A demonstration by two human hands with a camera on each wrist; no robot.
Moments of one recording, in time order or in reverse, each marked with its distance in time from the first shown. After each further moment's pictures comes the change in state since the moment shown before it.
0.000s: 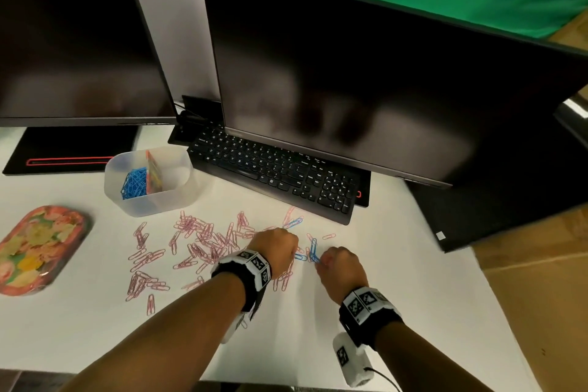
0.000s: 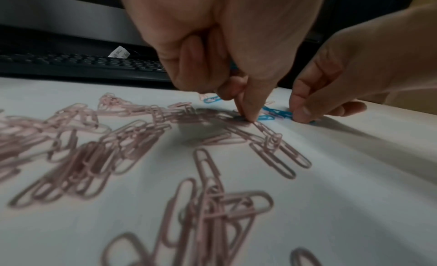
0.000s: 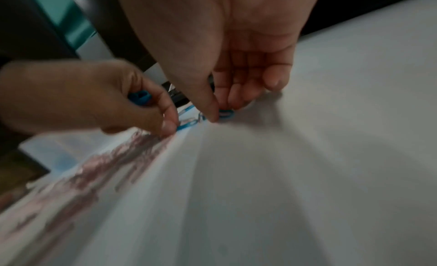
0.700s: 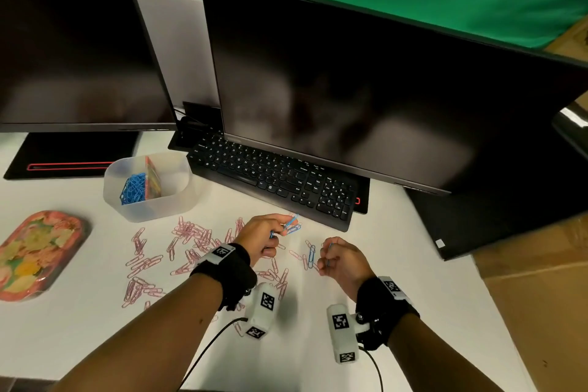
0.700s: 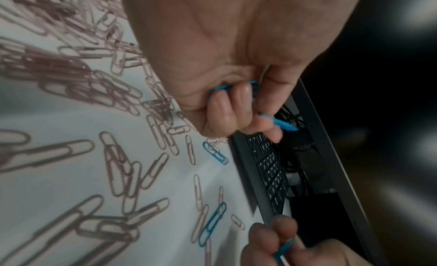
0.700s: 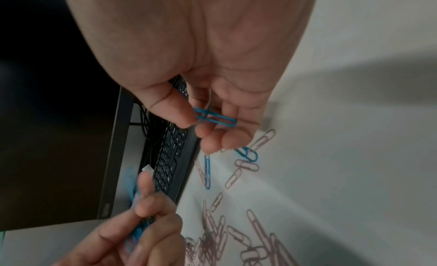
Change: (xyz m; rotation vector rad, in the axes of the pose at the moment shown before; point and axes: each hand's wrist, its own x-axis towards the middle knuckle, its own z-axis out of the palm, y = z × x) left_hand 0.005 -0.015 -0.024 -1.649 0.077 -0.432; right_hand 0.015 -0.006 -0.028 1.294 -0.239 0.253
